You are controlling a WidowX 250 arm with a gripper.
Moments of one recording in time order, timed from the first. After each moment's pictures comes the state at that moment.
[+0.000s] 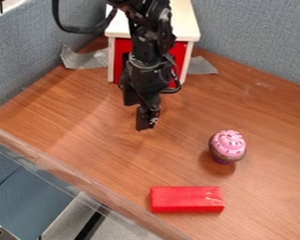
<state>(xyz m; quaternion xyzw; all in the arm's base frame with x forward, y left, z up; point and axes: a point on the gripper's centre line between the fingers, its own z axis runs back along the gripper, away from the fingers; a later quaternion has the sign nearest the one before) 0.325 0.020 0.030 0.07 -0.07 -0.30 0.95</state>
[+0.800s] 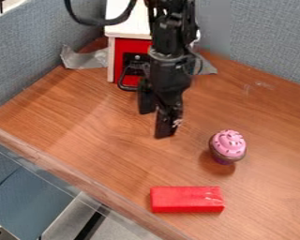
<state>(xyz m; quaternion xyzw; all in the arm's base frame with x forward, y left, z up) 0.300 -0.030 0.058 -0.03 -0.02 -0.30 0.95</state>
